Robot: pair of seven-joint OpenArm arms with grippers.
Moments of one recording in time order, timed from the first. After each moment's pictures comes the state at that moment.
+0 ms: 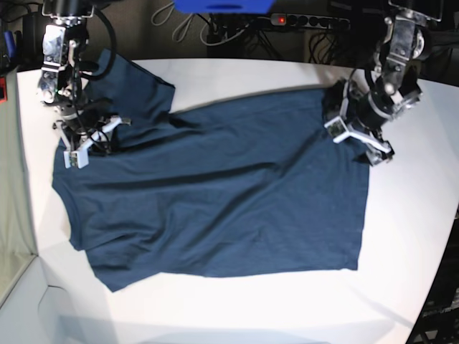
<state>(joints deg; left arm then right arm) 15.9 -28.2 4.8 97.3 23.1 -37.4 19.7 -11.4 11.0 14.8 86.1 16.7 17.8 -33.3</state>
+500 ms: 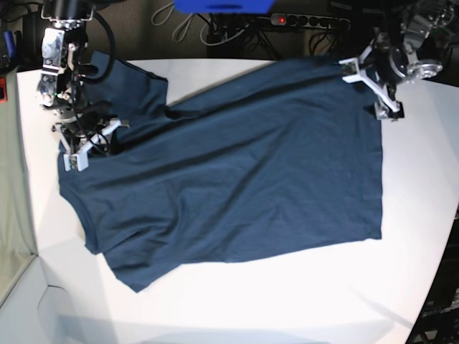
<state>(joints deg) 30.0 -43.3 7.6 108.0 24.3 -40.3 23.1 -9.7 11.2 14.8 85.8 16.5 17.8 -34.6</state>
